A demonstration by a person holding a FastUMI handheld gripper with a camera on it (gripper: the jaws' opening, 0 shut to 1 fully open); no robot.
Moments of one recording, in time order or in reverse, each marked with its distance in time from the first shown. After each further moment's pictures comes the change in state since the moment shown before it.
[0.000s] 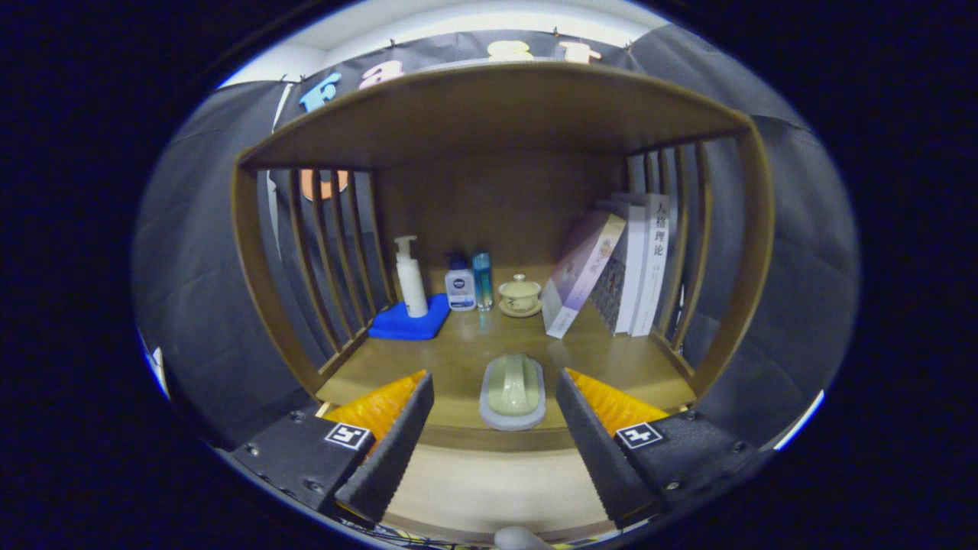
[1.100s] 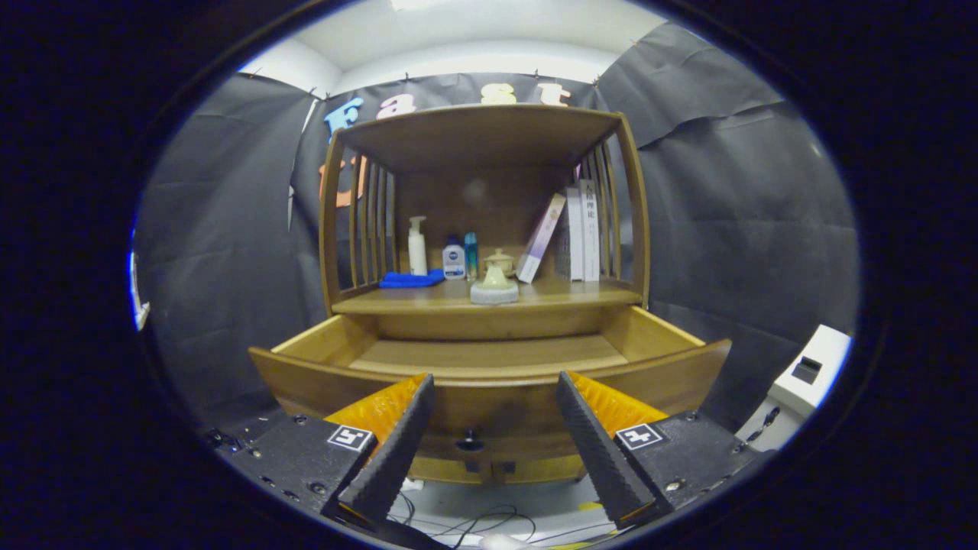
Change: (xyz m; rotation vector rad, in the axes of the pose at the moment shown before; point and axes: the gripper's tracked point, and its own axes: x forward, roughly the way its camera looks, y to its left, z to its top) arm -0.101 -0.015 -0.210 -0.016 -0.164 -0.070
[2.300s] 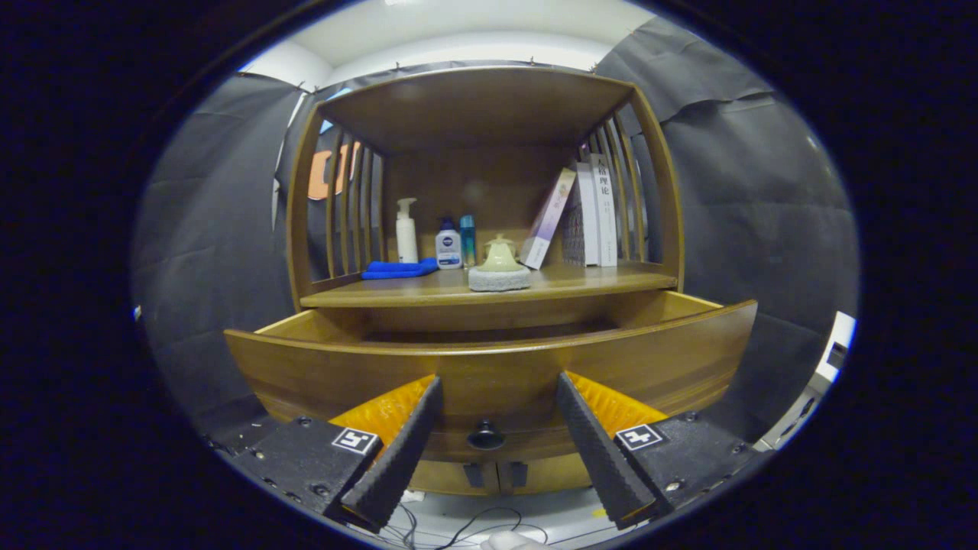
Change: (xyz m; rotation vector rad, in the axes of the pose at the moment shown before) arm 0.097 0.012 -0.001 0.029 0.011 -0.017
